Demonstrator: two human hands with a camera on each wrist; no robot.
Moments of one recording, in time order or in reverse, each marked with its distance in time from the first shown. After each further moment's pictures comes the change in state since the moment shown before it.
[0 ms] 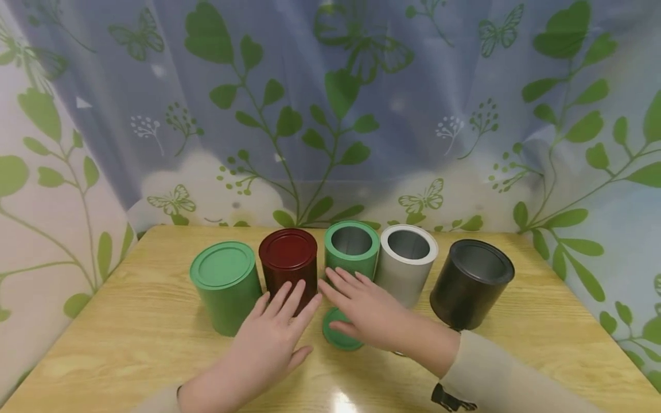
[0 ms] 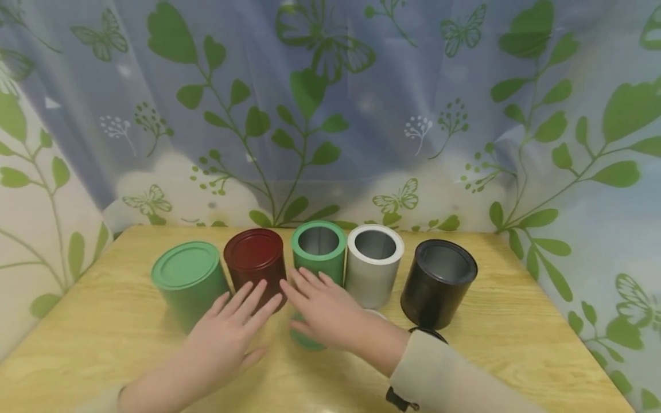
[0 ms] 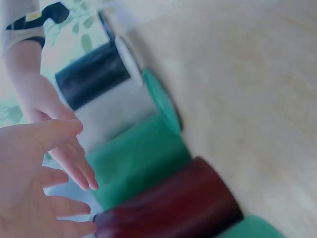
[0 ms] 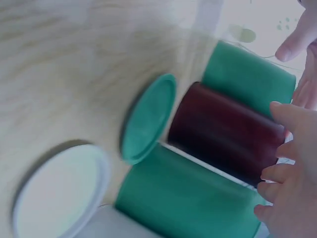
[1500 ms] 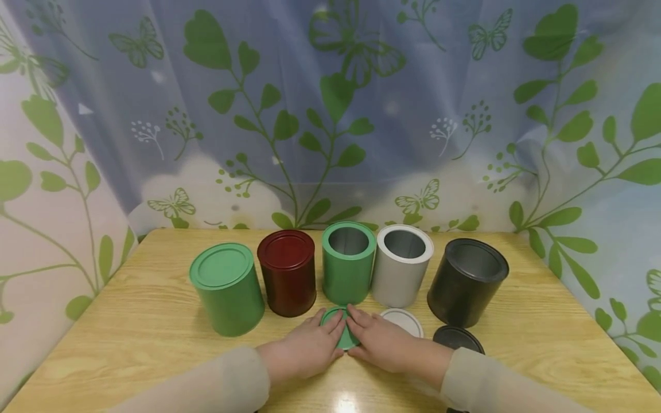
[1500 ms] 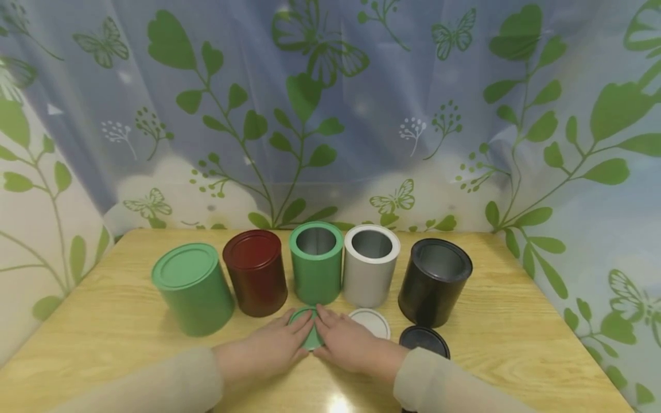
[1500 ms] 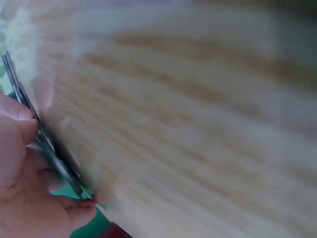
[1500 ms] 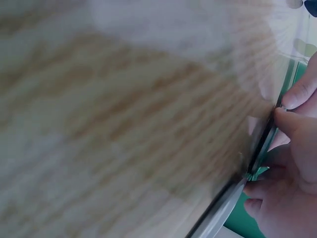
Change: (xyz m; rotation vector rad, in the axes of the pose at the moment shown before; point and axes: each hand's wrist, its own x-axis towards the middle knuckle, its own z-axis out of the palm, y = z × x) left_hand 0.036 0.031 0.074 -0.085 -0.616 0.091; right_hand -0.033 0.009 0.065 0.235 -0.164 0.098
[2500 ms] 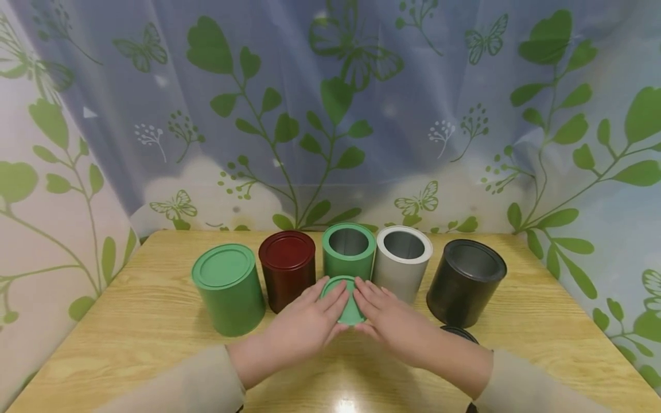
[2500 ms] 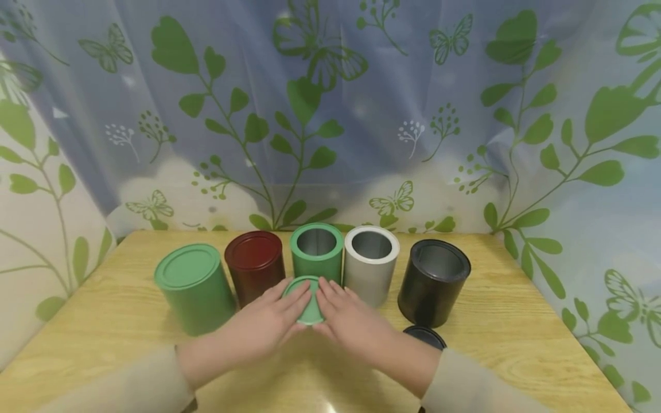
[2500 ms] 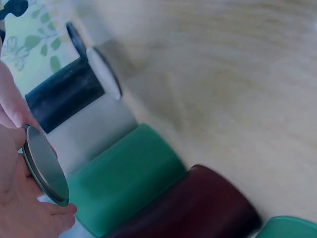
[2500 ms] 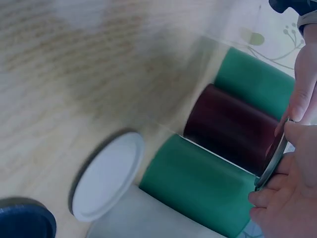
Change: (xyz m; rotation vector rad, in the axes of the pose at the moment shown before) left_hand -0.024 -0.008 -0.047 0.208 0.515 0.078; right_hand -0.027 -0.020 -0.059 -0.101 0.230 -0.025
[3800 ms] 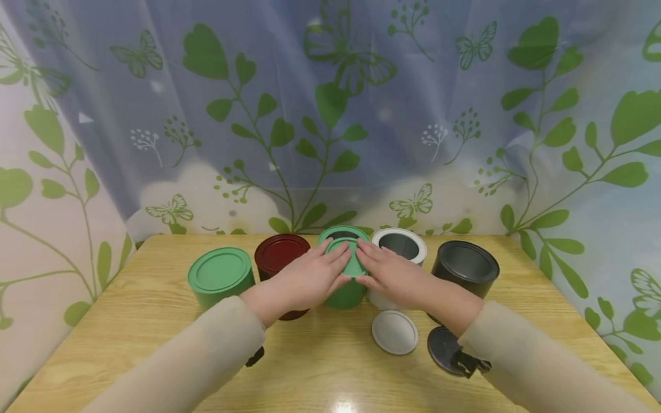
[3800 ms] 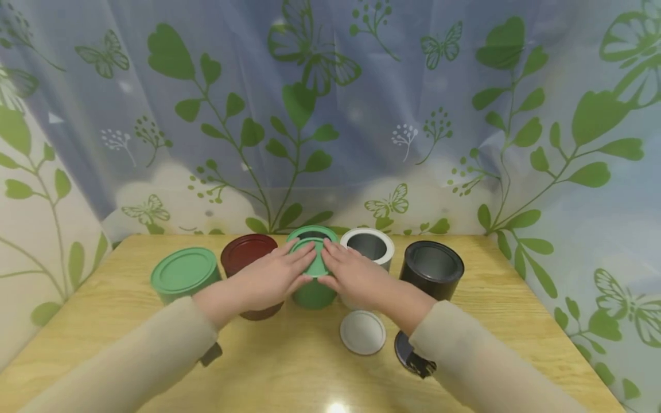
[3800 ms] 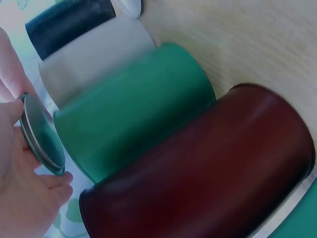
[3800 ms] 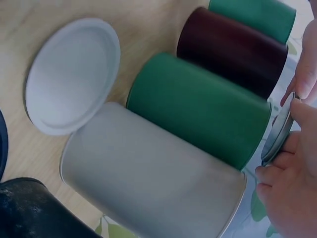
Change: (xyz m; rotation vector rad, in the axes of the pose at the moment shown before) left_hand 0.057 -0.043 -0.025 -0.172 -0.209 -0.042; right_hand 0.034 0.048 -0.038 0.023 -0.069 0.040
